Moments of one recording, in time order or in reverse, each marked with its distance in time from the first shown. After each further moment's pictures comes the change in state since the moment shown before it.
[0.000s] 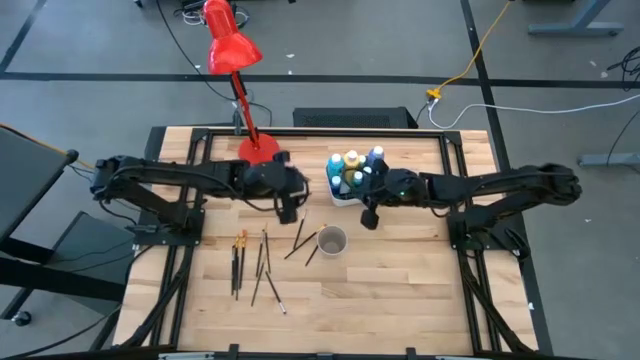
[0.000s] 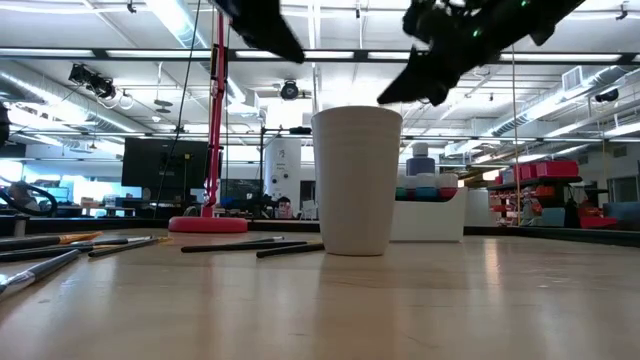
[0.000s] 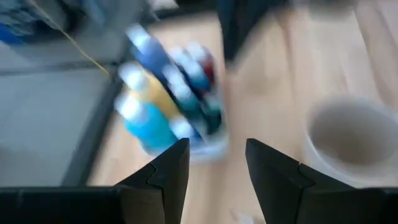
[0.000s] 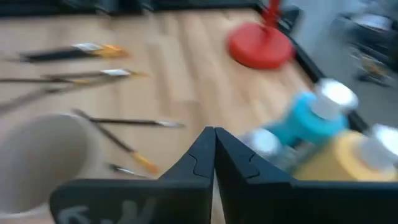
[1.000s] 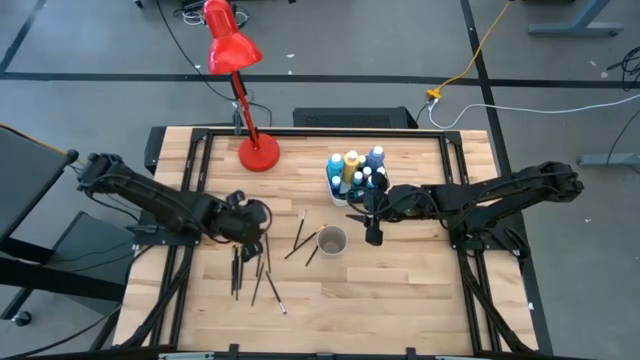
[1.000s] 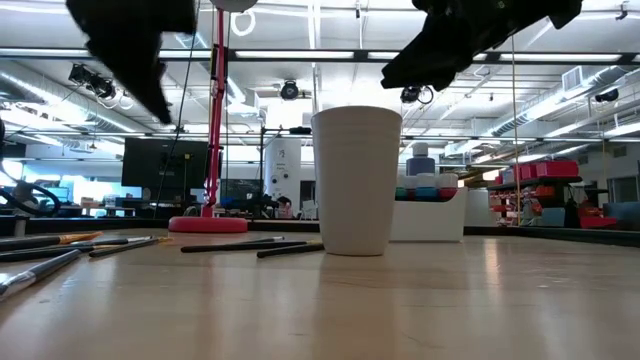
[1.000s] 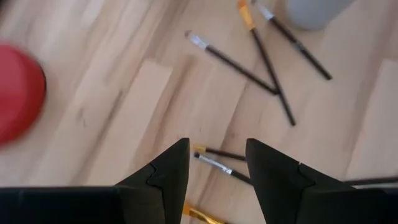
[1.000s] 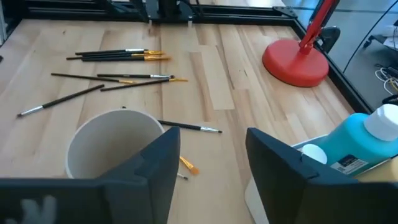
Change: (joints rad) left arm -0.305 -0.160 -0.281 -0.398 -0.115 -0.761; right arm 0.139 -0.015 -0.001 0.002 0.046 0.001
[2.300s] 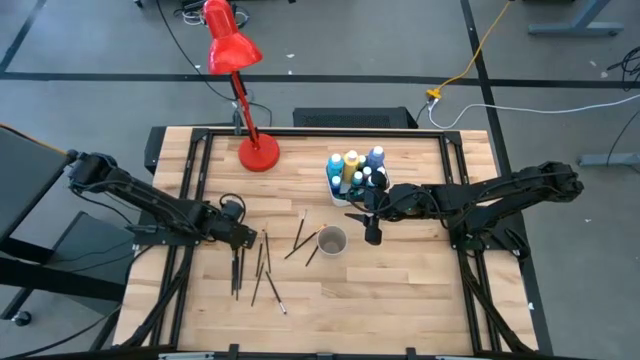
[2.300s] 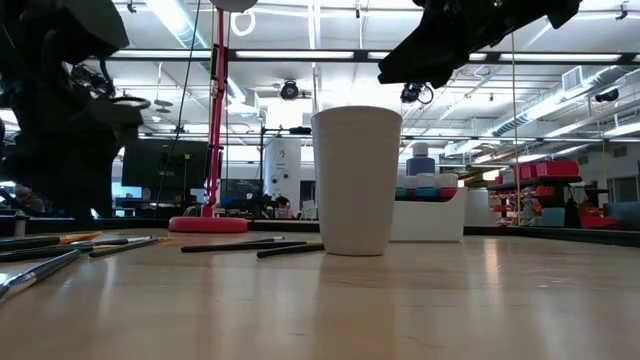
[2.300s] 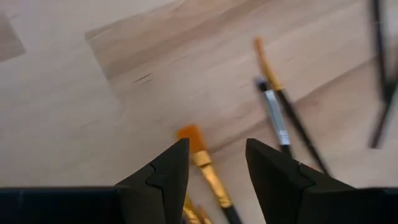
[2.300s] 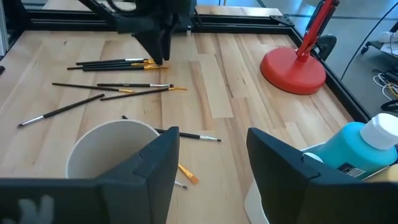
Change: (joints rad) left arm 0.012 -0.142 -0.490 0.296 0.131 -0.795; right arm 0.000 0.000 0.001 0.033 0.001 -0.001
